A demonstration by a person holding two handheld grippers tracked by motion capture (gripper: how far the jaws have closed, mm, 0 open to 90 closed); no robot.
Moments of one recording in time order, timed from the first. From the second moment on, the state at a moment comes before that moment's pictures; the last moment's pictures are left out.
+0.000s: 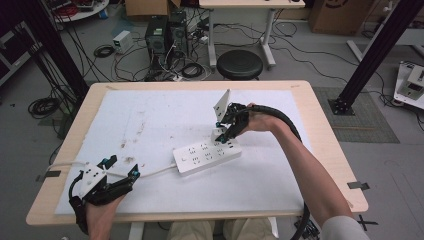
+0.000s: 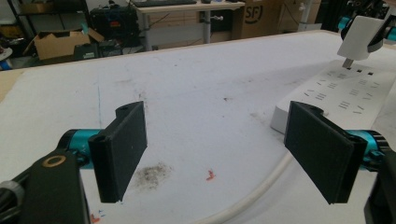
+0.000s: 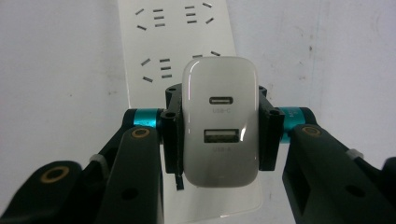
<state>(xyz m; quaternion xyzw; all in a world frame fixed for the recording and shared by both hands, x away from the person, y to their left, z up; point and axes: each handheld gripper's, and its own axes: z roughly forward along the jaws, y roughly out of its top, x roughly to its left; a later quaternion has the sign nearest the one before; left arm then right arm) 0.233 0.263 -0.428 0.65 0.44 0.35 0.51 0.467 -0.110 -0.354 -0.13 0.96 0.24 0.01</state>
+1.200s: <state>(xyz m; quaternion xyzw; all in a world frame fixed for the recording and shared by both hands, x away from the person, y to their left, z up) 0.228 0.260 -0.430 0.66 0.44 0.34 0.51 0.471 -0.088 -0.366 -0.16 0.97 0.18 0.00</state>
